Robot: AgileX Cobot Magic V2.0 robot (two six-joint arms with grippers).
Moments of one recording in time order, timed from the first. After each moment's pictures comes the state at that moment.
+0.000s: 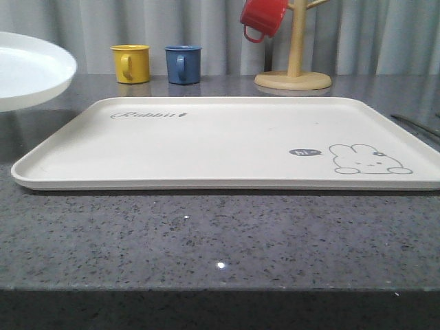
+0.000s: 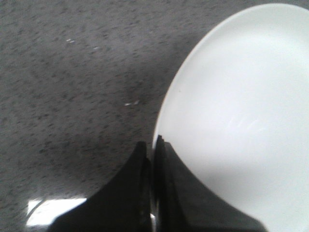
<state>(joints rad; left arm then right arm) 0.21 1.46 -1.28 -0.38 0.97 0.34 0.01 0.52 -0.60 0.04 0.61 0.06</state>
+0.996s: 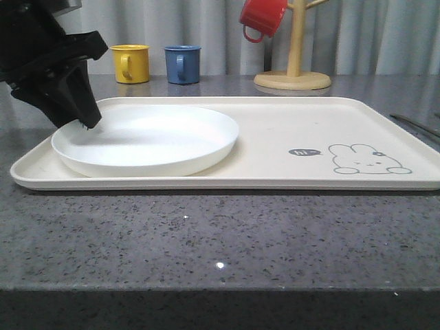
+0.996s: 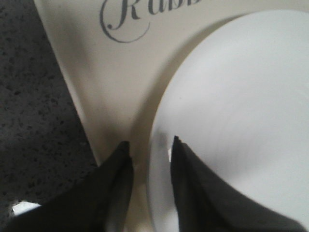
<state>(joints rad) -0.23 1.70 -1.30 -0.42 0.87 0.34 0.01 0.52 -0.60 0.04 0.61 0.05</state>
